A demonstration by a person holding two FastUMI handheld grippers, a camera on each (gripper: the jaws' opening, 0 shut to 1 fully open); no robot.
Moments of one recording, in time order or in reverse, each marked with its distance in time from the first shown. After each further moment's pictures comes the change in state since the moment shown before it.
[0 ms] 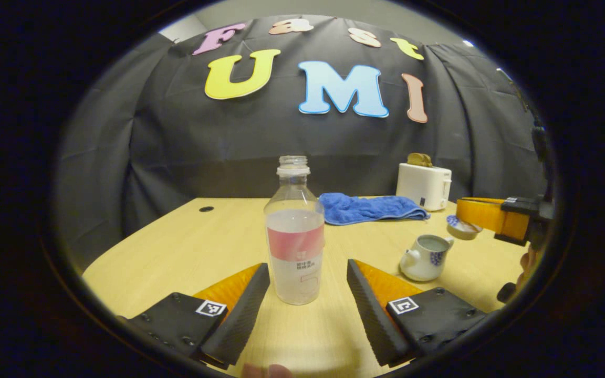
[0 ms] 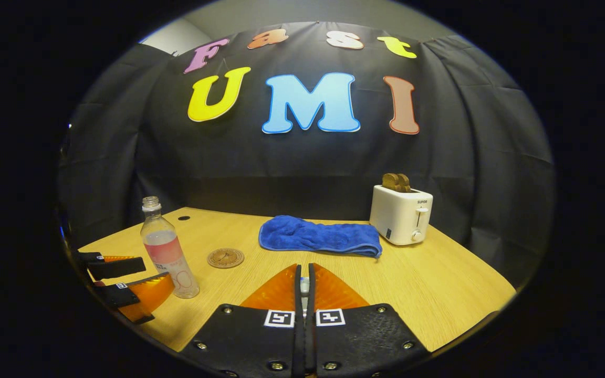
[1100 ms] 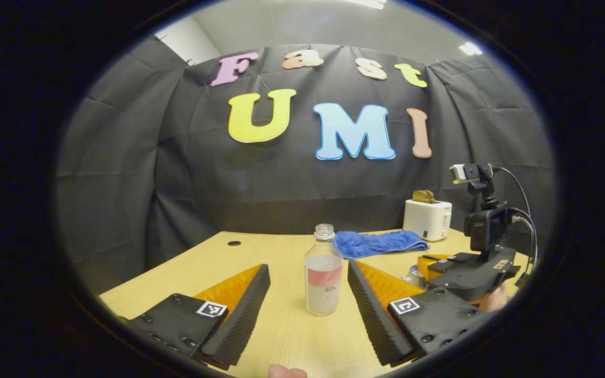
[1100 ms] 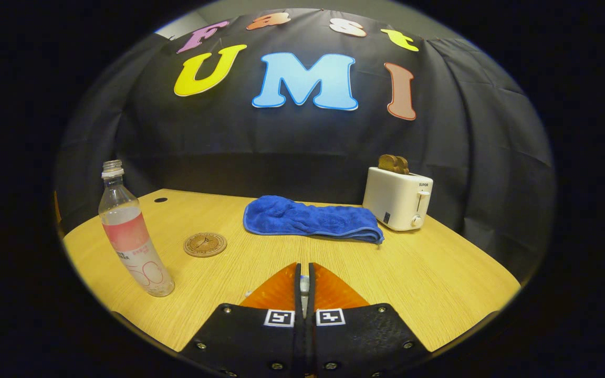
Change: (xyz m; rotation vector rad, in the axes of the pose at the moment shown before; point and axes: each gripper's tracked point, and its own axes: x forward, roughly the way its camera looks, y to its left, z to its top) left arm -0.096 0.034 0.074 -0.005 -0.191 0.062; right arm 0.048 0.012 -0.042 -0.036 0.094 -0.105
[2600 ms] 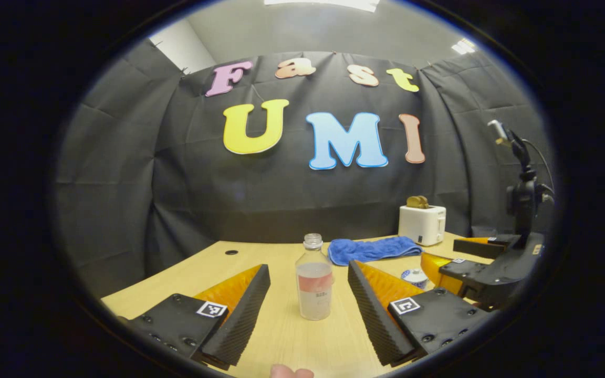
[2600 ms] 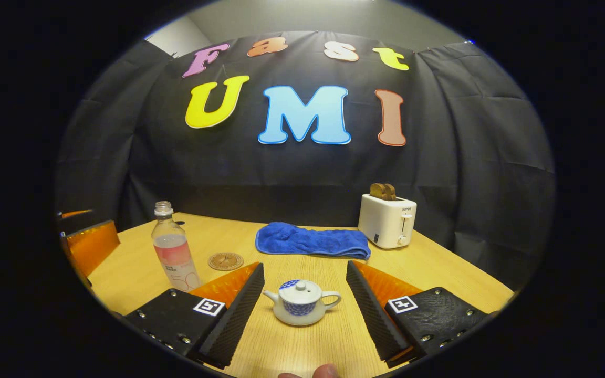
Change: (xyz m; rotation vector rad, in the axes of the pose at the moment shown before) left arm -0.009 -0.014 0.013 0.021 -0.057 -0.006; right arm -0.068 -0.011 0.036 0.015 -0.124 0.022
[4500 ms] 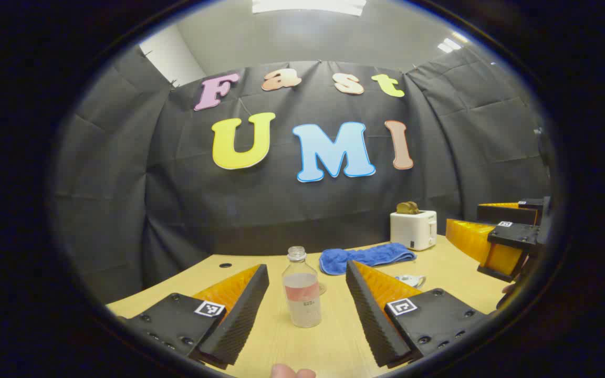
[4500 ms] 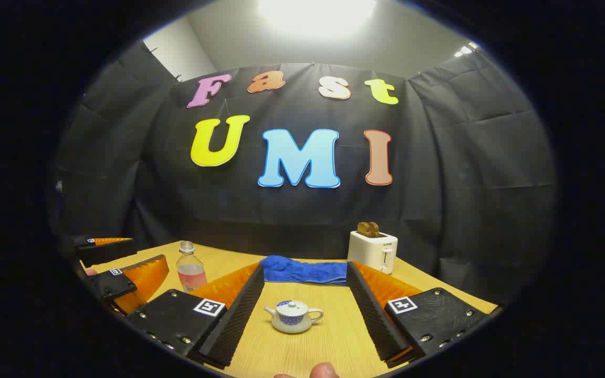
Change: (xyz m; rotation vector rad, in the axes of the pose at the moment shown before) left arm -0.008 -0.027 0.016 0.051 -0.066 -0.050; right arm -0.086 -0.017 0.068 0.019 -0.198 -0.024
